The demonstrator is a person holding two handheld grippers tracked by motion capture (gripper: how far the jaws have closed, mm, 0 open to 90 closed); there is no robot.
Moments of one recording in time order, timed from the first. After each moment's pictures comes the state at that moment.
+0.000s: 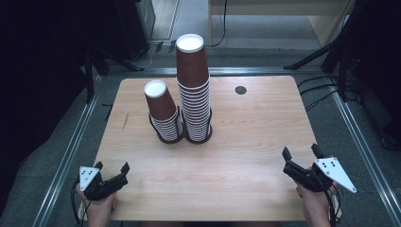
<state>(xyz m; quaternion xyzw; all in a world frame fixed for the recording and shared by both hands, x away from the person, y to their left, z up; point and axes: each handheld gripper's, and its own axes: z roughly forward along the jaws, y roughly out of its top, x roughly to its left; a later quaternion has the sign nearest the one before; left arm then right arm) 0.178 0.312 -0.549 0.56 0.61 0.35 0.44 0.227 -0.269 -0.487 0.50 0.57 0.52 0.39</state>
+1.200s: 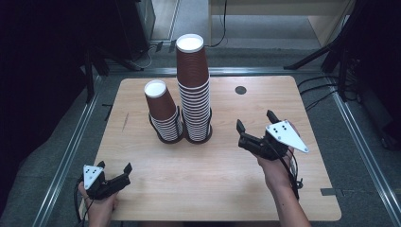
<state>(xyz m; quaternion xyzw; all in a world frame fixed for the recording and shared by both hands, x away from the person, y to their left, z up) 0.181 0.309 -0.549 0.58 0.61 0.34 0.43 0.272 -0.152 -0.414 0.42 0.61 0.57 0.36</state>
